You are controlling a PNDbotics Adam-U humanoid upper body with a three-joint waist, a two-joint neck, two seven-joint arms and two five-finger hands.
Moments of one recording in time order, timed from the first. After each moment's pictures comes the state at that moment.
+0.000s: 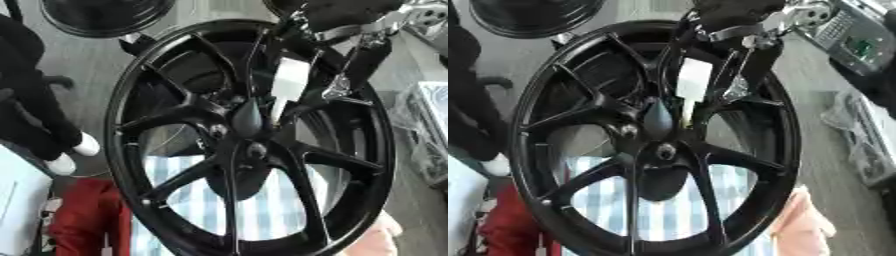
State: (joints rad) left arm -0.32 0.44 0.14 -1.66 0.31 0.01 0.29; right arm -1.26 -0.76 0.72 -1.42 0.45 -0.59 0.59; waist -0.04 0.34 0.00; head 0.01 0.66
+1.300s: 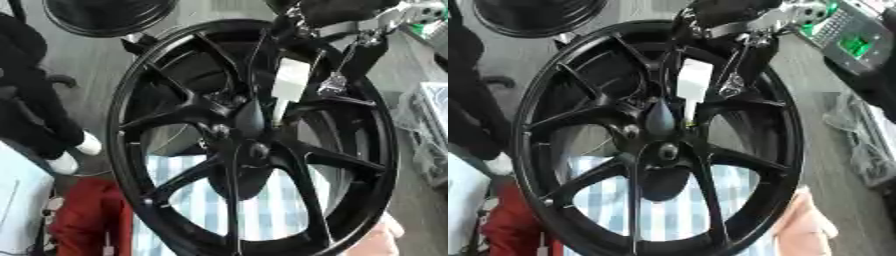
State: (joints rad) left arm -0.33 0.44 0.14 -1.66 0.31 0.01 0.28; right arm -1.26 -0.73 0.72 -1.40 0.39 -0.59 0.59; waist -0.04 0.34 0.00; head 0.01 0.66
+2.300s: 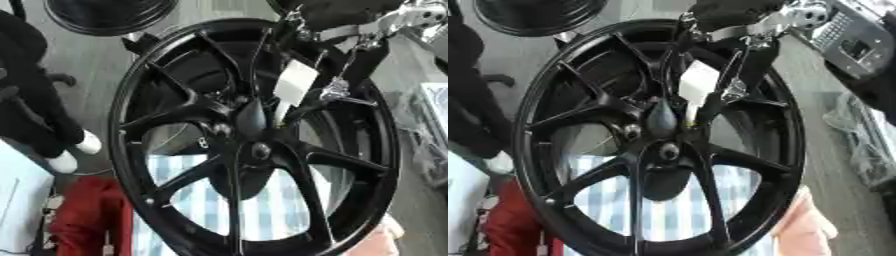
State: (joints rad) left arm -0.33 0.44 0.14 -1.66 0.32 0.01 0.28; right arm -1.25 -0.74 0.72 -1.42 0.36 -0.59 0.59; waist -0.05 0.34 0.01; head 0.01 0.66
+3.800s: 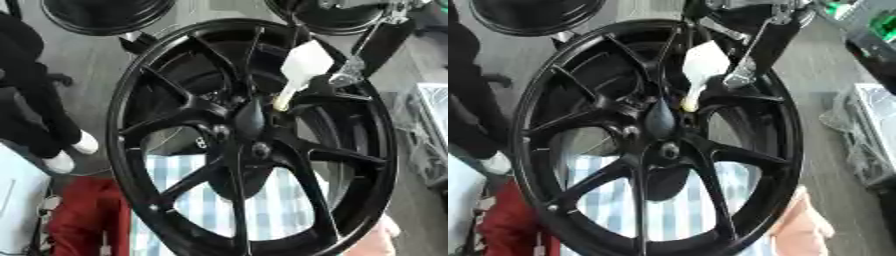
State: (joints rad) left arm -0.33 0.44 0.14 -1.66 0.32 0.02 0.27; right arm -1.24 -0.80 0.61 -1.46 0.21 -0.56 0.63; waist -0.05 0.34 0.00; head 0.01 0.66
